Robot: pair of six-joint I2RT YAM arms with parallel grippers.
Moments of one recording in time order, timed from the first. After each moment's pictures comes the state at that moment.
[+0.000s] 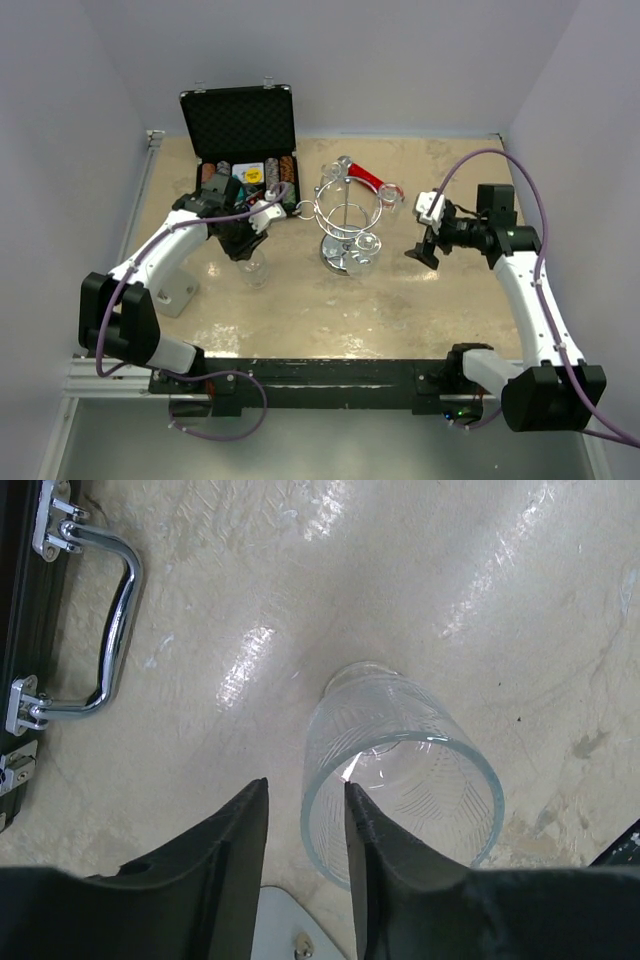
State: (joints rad) left arm -0.29 1.45 1.11 -0.85 0.28 0.69; right arm 0.01 1.08 1.02 -0.76 -0.83 -0.99
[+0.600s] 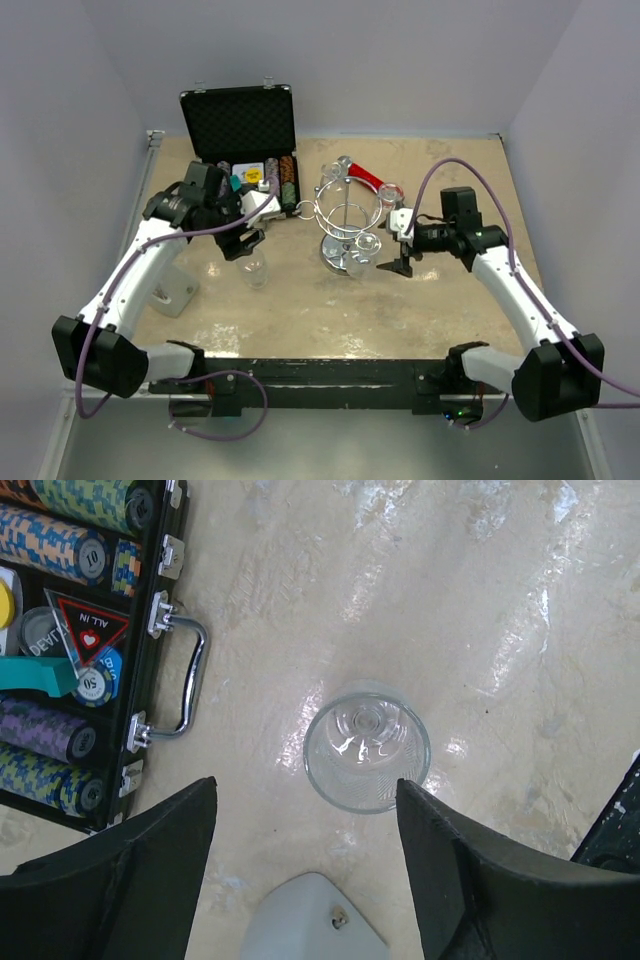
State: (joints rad) left arm -0.28 1.29 1.24 -0.97 0.39 0.79; right arm 0.21 1.15 0.92 -0.60 -0.95 -1.05
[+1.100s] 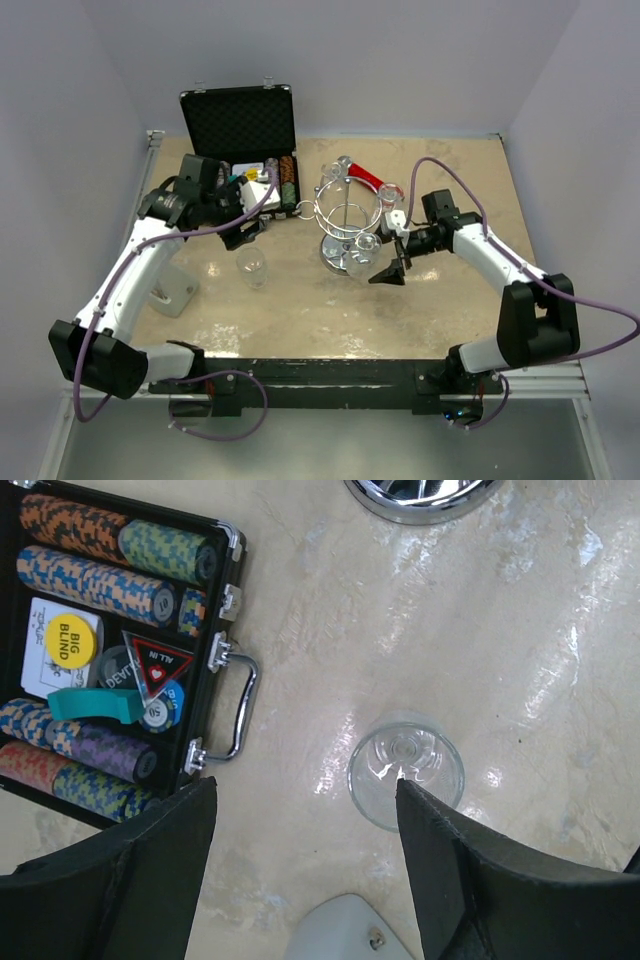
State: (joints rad) left arm -0.28 1.28 1.29 -0.93 0.41 0.81; right arm 0.21 1.44 0.94 -0.71 -1.19 -1.20
